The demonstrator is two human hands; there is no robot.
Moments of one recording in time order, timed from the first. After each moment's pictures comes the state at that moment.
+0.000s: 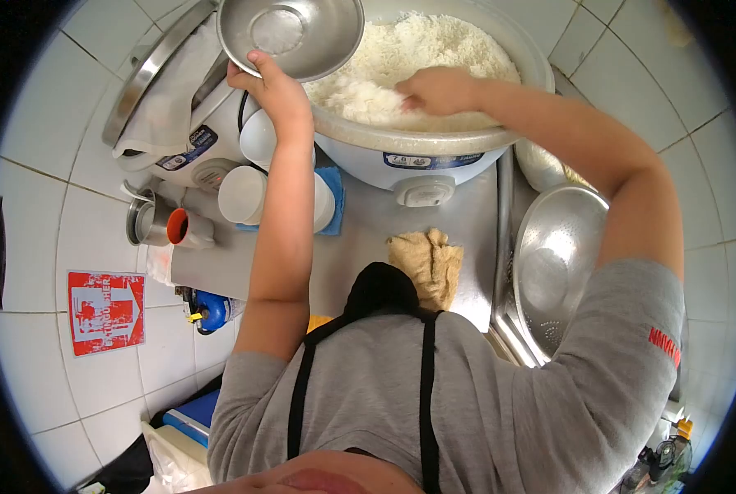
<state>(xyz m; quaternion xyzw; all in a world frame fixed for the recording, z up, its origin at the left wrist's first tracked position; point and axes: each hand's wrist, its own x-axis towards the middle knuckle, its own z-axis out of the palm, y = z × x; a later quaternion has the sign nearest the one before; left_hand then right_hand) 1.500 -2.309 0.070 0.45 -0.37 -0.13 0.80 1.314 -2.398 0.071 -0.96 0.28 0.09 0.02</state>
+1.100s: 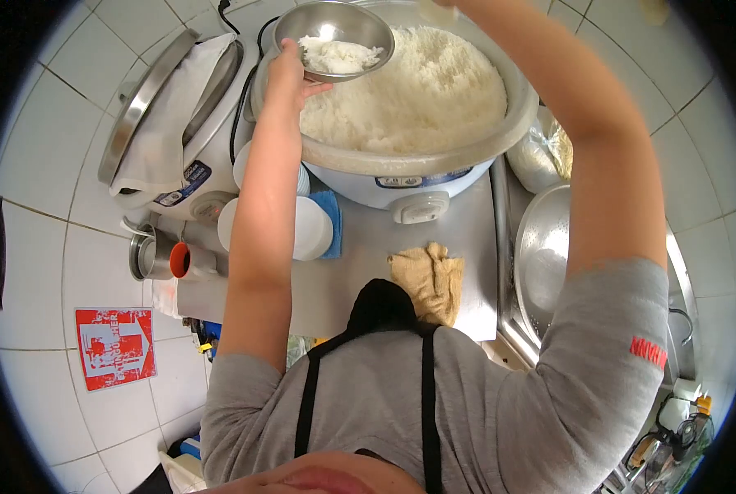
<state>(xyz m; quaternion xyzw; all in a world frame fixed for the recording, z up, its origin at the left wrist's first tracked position) 1.521 -2.401 0.078 0.56 -0.34 -0.45 0.60 1.304 -2.527 0.174 -0.76 0.57 0.14 -0.28</state>
